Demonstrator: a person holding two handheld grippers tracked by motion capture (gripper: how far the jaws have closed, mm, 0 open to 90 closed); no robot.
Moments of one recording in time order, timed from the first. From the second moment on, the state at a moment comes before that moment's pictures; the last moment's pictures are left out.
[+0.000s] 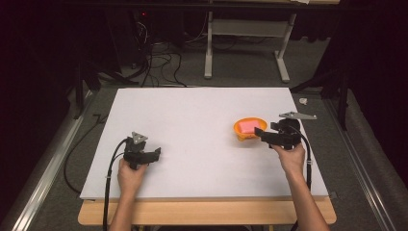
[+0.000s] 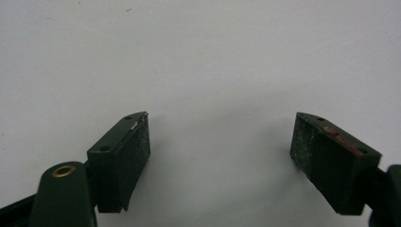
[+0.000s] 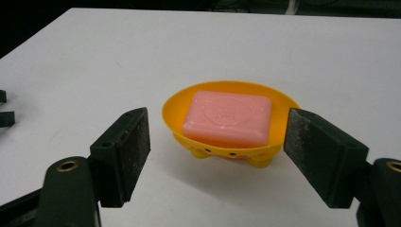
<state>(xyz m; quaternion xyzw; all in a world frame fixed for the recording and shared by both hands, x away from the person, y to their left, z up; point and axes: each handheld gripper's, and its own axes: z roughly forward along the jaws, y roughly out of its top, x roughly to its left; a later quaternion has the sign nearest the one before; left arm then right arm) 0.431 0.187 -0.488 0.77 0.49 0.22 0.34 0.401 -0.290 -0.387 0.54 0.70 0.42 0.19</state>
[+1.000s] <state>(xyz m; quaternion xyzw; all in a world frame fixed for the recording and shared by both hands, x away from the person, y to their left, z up) 0.431 0.187 -0.488 0.77 0.49 0.22 0.34 0.359 -0.290 -0.402 0.51 0.71 0.44 0.20</state>
